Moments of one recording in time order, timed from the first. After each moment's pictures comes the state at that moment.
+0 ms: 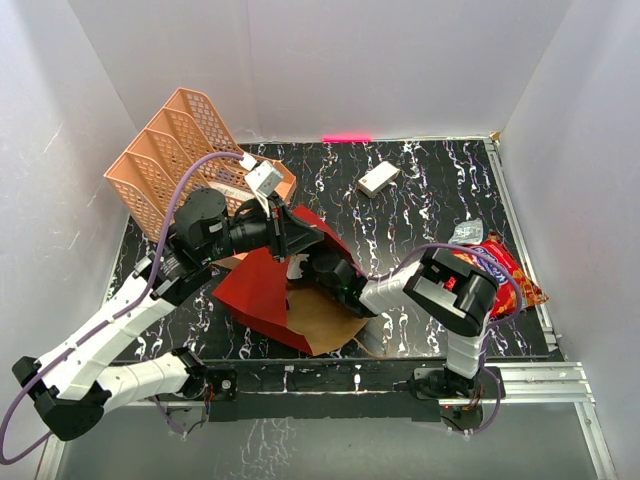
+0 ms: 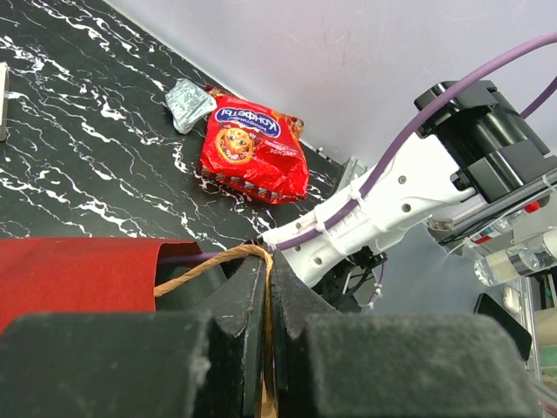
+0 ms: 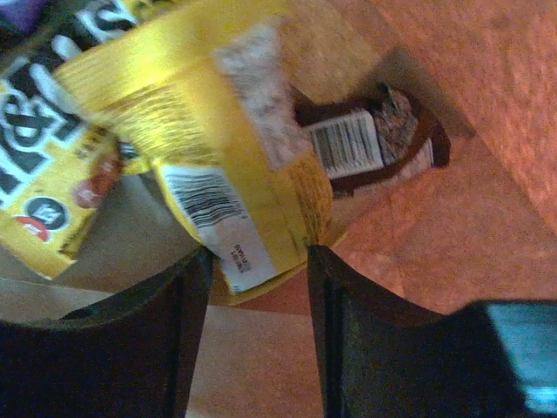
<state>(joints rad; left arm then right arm) -0.78 1.01 1.17 -0.27 0.42 -0.39 0.97 1.85 0.76 0.73 0.26 -0.77</state>
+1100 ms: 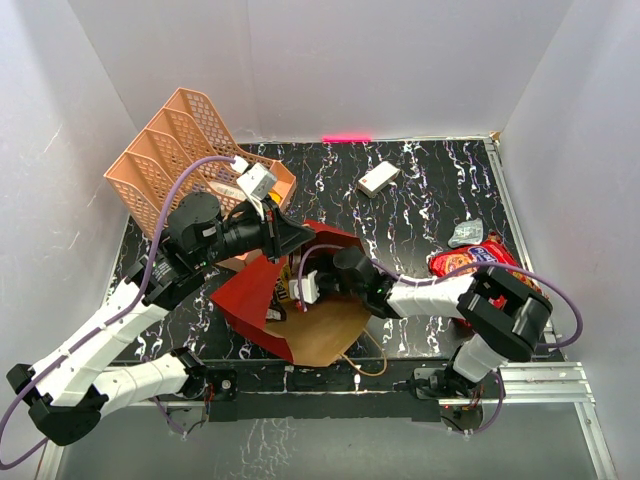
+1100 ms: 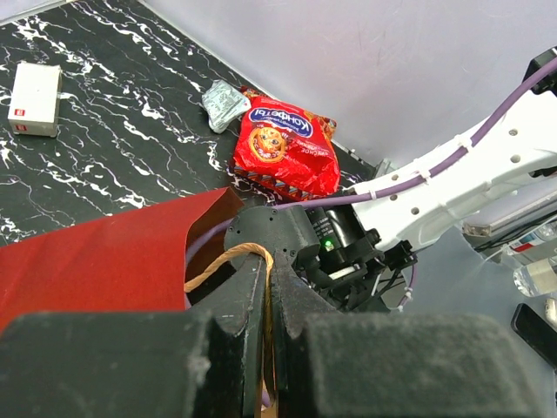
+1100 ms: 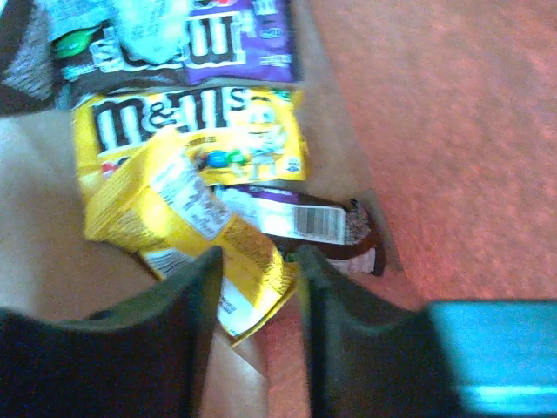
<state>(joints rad) -0.78 0.98 1.17 -0.33 0.34 -0.34 0.92 1.56 0.65 0.52 -0.18 -1.00</state>
